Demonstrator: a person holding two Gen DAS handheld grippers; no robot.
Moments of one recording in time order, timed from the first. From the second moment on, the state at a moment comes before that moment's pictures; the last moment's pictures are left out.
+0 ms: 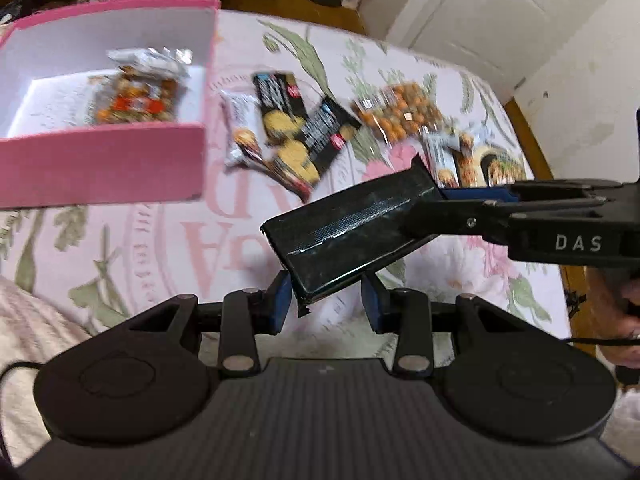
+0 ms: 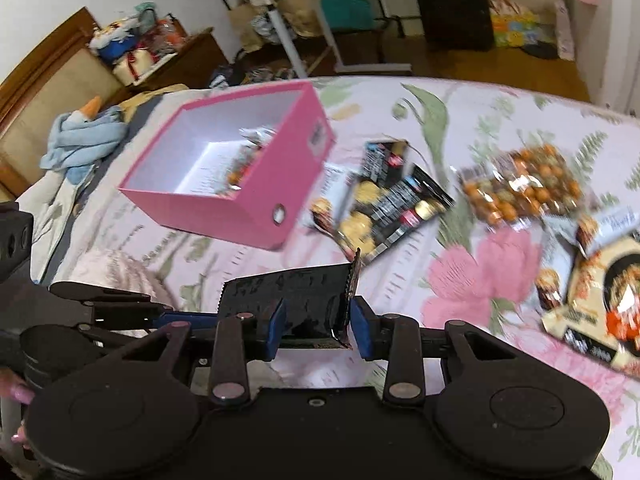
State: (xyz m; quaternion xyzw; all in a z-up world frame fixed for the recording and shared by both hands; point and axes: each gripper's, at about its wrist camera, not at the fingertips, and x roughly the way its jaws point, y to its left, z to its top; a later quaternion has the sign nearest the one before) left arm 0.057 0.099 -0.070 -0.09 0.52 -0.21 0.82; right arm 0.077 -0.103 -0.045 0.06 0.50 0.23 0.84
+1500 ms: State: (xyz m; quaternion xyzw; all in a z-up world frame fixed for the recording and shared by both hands) left arm 0.152 0.192 -0.047 -0.06 0.48 -0.10 0.87; right arm 0.205 -0.054 -0.010 0.04 0.48 0.25 0.84
